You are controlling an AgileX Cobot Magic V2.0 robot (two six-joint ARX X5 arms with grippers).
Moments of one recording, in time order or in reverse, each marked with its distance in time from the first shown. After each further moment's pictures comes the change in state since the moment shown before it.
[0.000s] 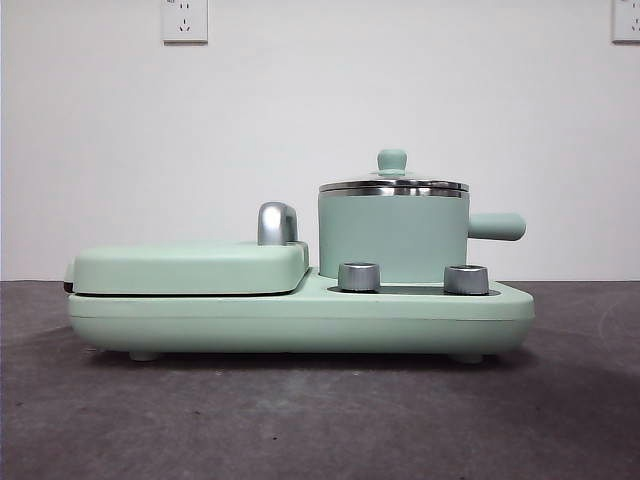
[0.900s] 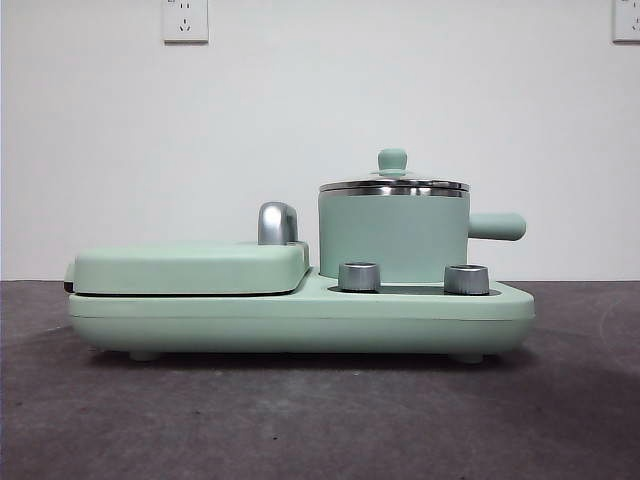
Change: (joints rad) left arm 0.000 0.000 0.000 0.000 0.000 0.000; right arm -0.008 0.000 -0.005 0.014 0.000 0.000
